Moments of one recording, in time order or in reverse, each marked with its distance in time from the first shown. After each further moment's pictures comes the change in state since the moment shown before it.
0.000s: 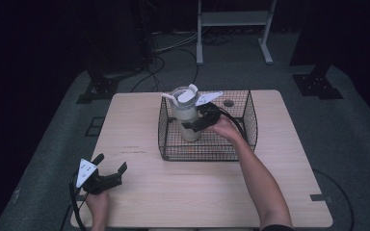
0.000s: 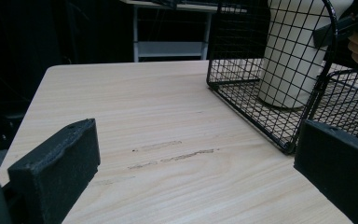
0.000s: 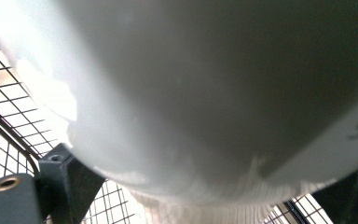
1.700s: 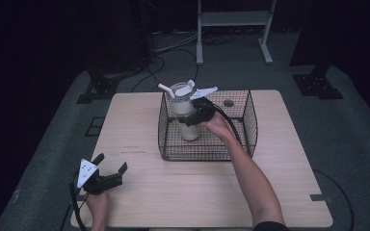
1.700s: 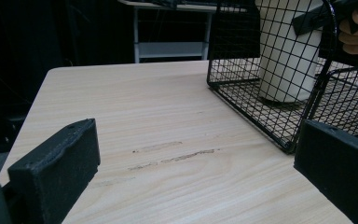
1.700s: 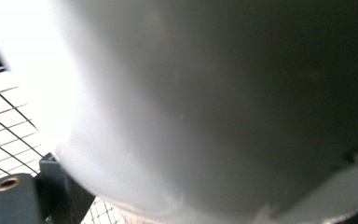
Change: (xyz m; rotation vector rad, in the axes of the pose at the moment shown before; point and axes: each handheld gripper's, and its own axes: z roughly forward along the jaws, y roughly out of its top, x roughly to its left) left arm -0.001 0.000 0.000 -0.003 0.002 0.011; right arm 0.001 0.019 0.014 0.013 -0.074 0.102
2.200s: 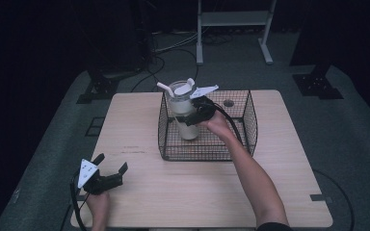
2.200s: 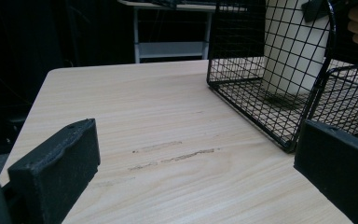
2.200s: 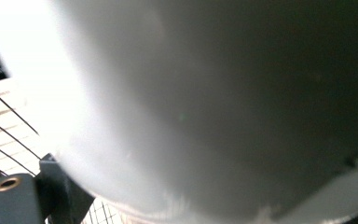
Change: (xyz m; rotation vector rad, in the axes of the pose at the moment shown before) left arm -0.001 0.000 0.000 0.002 0.002 0.015; right arm 0.006 0.008 -0.010 -0.010 0.017 -0.029
